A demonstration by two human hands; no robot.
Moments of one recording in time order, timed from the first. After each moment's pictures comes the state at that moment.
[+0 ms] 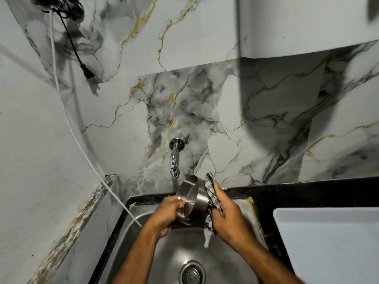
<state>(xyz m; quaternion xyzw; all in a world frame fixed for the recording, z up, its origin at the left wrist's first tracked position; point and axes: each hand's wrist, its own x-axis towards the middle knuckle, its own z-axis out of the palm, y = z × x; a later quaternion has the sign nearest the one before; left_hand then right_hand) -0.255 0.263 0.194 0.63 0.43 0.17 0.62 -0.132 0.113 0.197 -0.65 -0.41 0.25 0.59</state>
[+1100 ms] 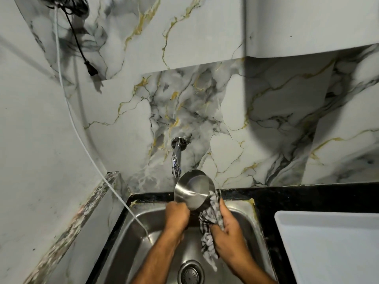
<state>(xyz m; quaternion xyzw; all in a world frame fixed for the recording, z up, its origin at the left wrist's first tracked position) -0.224 0.221 0.199 0.54 0.58 0.28 0.54 -0.148 0.107 0.166 -0.58 -0.32 0.35 0.66</state>
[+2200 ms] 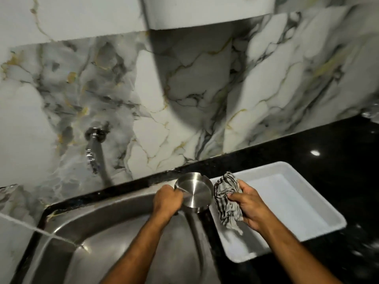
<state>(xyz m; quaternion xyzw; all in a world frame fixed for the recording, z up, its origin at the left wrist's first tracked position) -0.097 0.143 0.161 0.80 0.44 0.08 0.40 0.028 -0.052 0.129 -0.56 -0.06 0.37 0.74</state>
